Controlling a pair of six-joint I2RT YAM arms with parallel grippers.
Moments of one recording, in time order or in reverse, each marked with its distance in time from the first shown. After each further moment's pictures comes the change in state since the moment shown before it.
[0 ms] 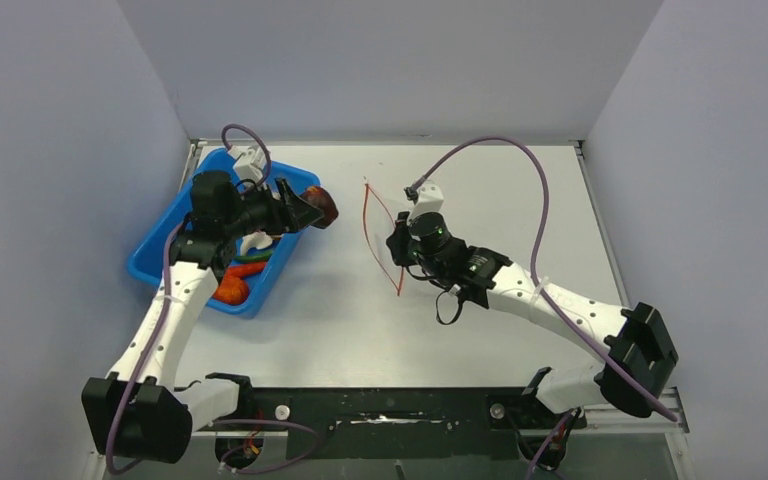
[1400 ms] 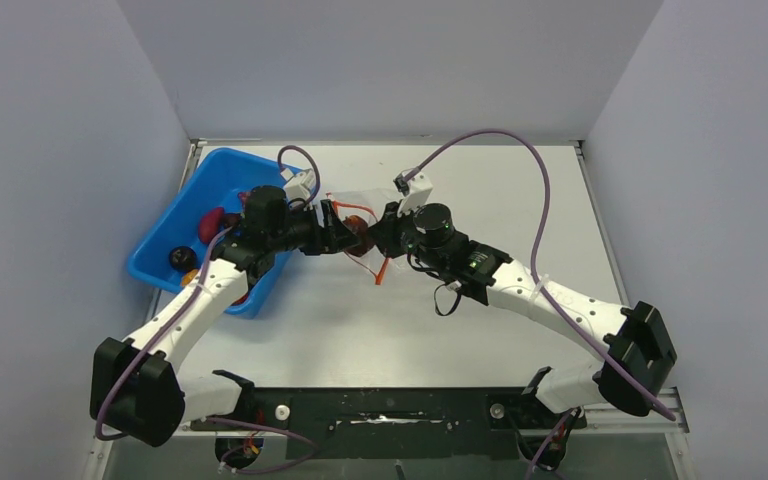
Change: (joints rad) left arm -0.266 0.070 -0.113 0.110 -0.077 -0.143; right arm -0.005 0.017 0.031 0.171 -0.191 -0.087
